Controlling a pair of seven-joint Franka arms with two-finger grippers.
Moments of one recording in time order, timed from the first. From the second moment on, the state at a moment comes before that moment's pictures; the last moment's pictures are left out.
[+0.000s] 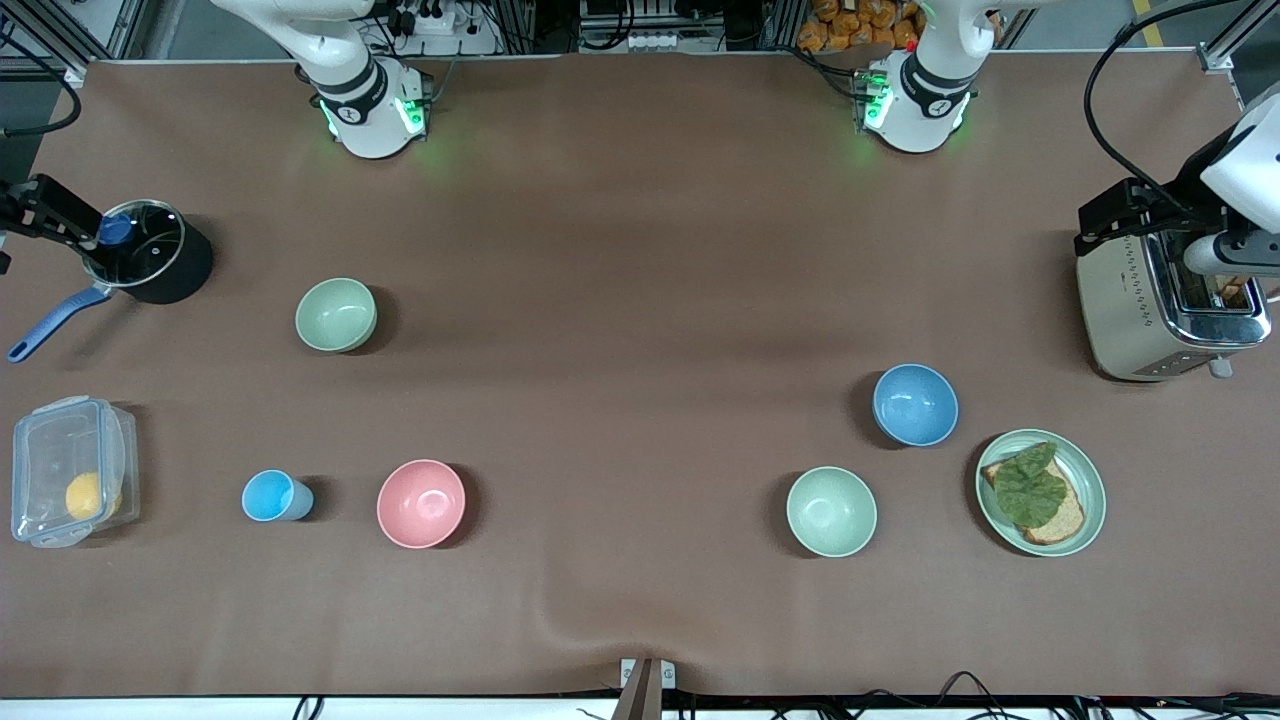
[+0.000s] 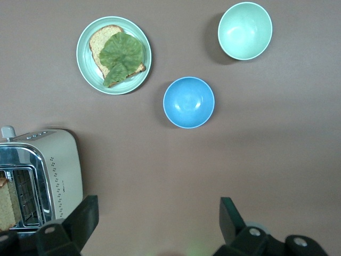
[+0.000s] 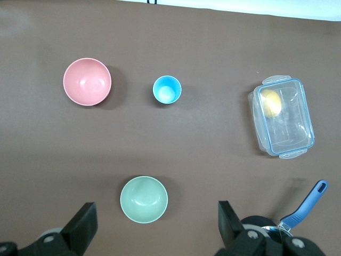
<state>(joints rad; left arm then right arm) 0.00 0.01 -0.08 -1.53 -0.02 1.50 0.00 -0.09 -0.08 0.01 -1.62 -0.01 1.67 -0.16</state>
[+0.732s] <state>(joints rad) -0.01 0.11 -0.08 -1.53 0.00 1.60 0.01 -0.09 -0.04 0.01 -1.64 -0.01 1.64 -0.16</state>
